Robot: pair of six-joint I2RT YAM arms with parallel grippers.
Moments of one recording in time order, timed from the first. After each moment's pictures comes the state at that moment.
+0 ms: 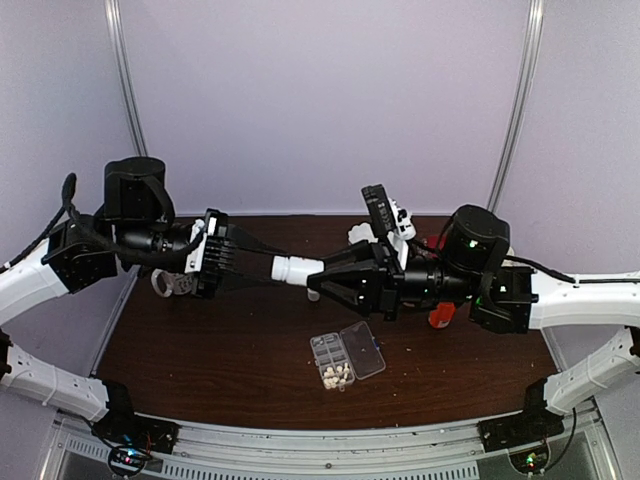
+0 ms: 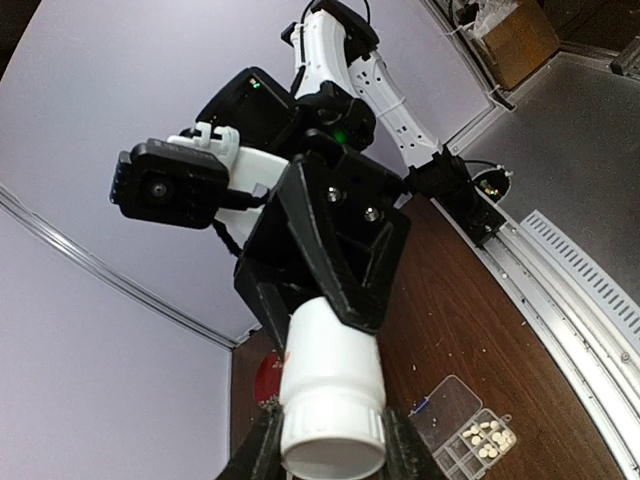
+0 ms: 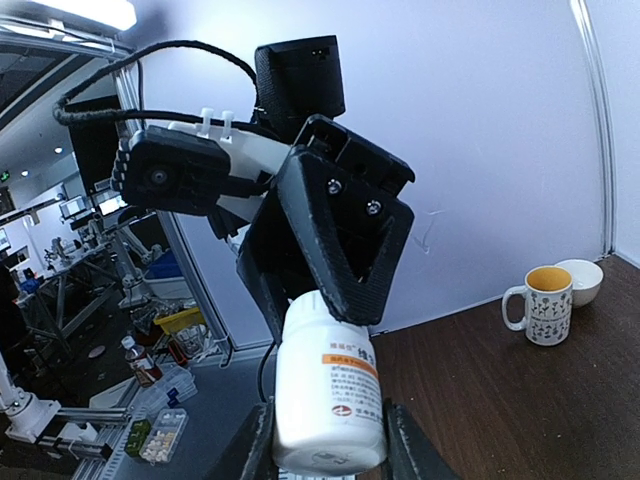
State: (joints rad) left arm -1.01 1.09 1.21 -0.38 0.55 0.94; right arm 1.13 1.27 0.95 0.46 -0.43 0.35
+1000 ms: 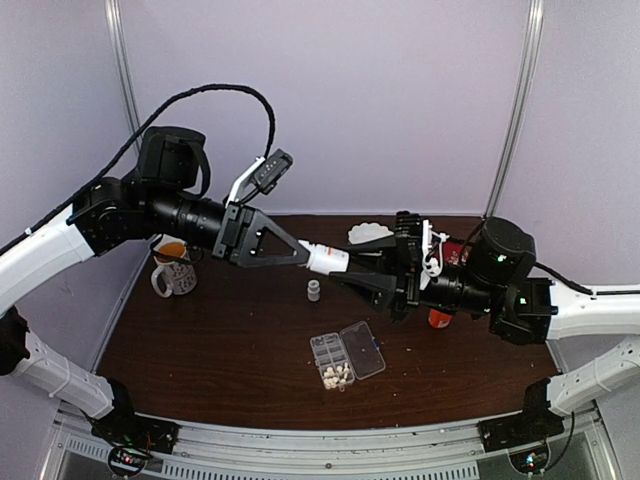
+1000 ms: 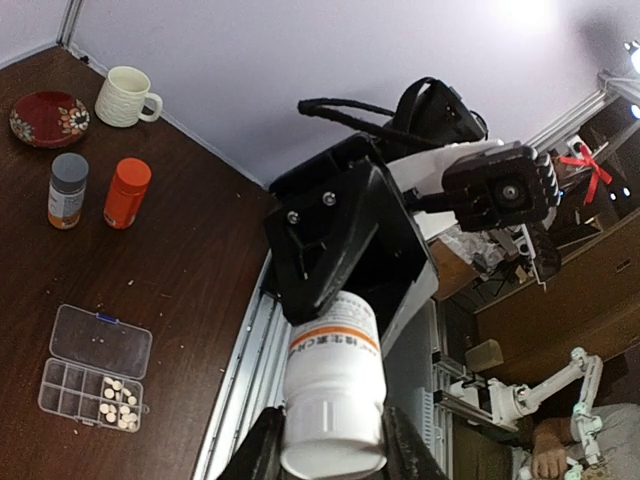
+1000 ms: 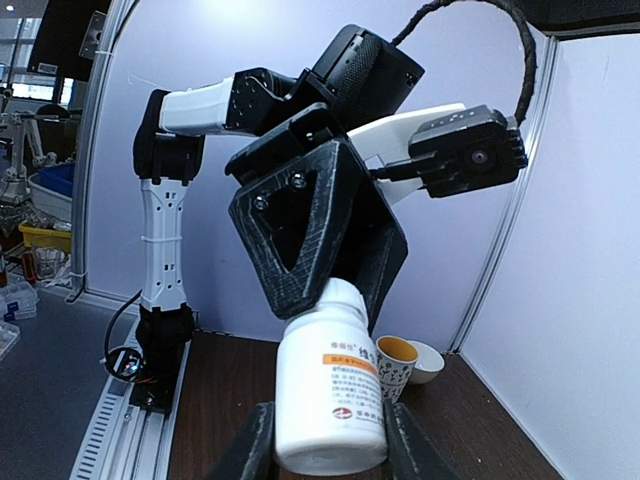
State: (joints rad) left arm -0.96 1.30 1.47 -0.55 0.69 -0.46; right arm 1.15 1.14 0.85 0.46 -0.24 -0.24
